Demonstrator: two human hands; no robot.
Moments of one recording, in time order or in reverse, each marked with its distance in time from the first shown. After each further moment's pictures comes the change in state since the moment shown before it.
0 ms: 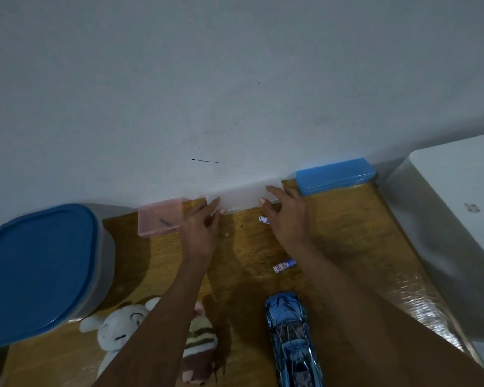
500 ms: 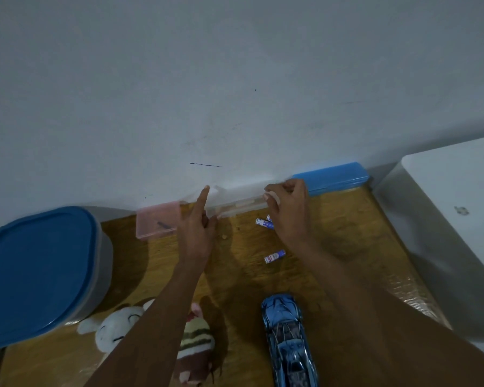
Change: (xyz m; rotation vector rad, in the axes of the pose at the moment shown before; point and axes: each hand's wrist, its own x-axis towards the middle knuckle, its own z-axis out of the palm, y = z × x) left_hand 0.002 -0.005 0.001 -0.051 -0.024 -0.002; right_hand 0.012 0.007 -0.010 -0.084 0.103 -0.236
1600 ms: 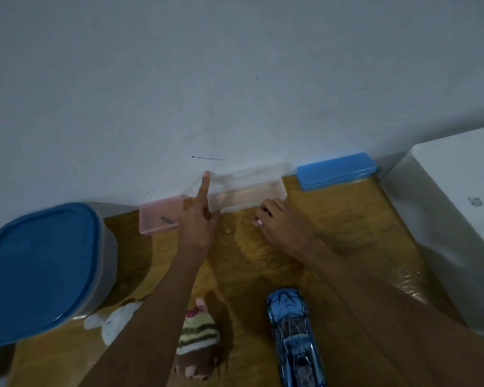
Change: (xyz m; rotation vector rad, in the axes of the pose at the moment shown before) left_hand 0.012 -0.007 -0.004 0.020 -0.108 0.054; right_hand -0.026 0.008 0.002 -0.379 -0.386 -0.543
